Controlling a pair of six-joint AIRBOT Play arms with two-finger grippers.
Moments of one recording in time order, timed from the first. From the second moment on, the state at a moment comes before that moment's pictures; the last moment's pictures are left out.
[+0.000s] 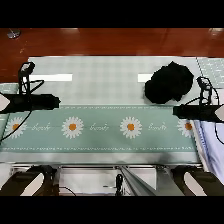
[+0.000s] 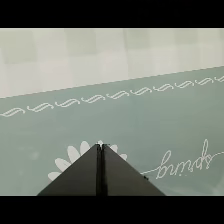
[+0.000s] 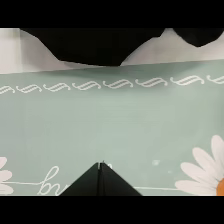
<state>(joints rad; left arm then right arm) -0.02 -0.87 0.77 1.17 -0.97 -1.34 -0.10 -0.83 0.63 -1.29 0.93 1.46</state>
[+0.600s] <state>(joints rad) -0.02 -0.87 0.77 1.17 -0.60 -1.34 -0.10 -0.83 0.63 -1.29 0.67 1.46</state>
